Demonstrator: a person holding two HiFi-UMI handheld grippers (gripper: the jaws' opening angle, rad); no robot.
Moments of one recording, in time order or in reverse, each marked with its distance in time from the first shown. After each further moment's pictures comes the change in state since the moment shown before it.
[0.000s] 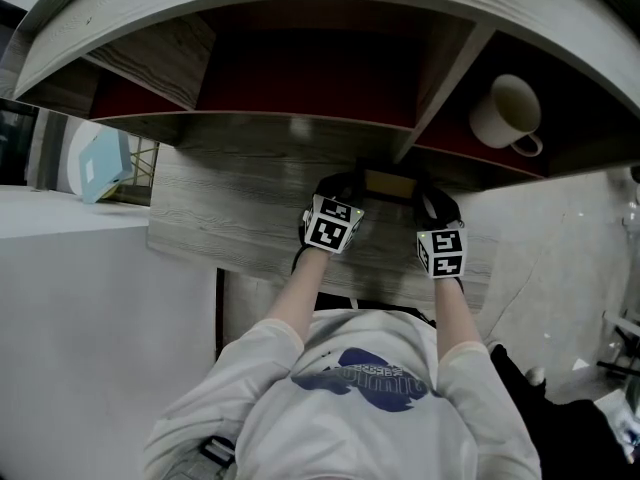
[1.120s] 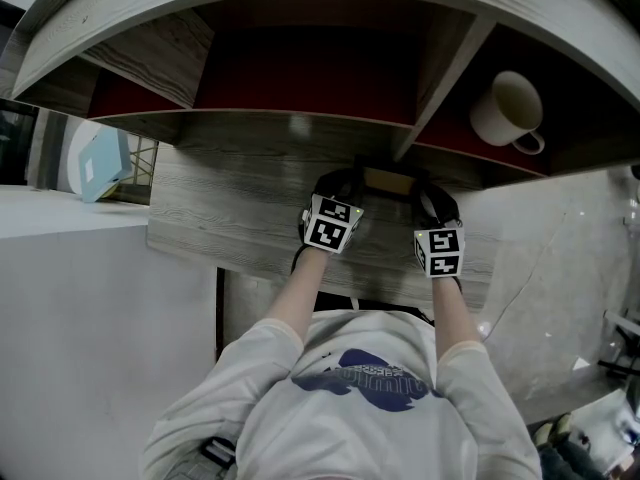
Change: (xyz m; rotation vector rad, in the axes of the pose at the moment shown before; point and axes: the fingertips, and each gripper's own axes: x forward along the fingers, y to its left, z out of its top) left arm 0.000 0.002 0.004 0.006 -0.041 0.018; right arm 0.002 0.003 0.002 -0.013 -0.024 -0.014
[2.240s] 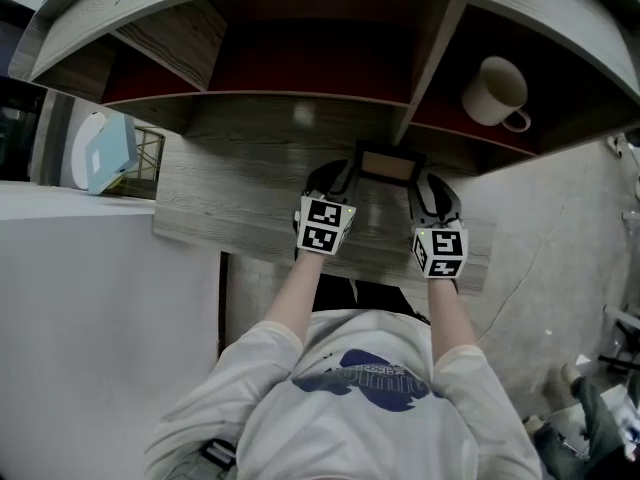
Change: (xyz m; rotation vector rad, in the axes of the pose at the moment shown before) left arm -0.064 -0.004 0.028 0.006 -0.152 0.073; right arm -0.054 0.017 0.044 0.083 -0.140 -0.047
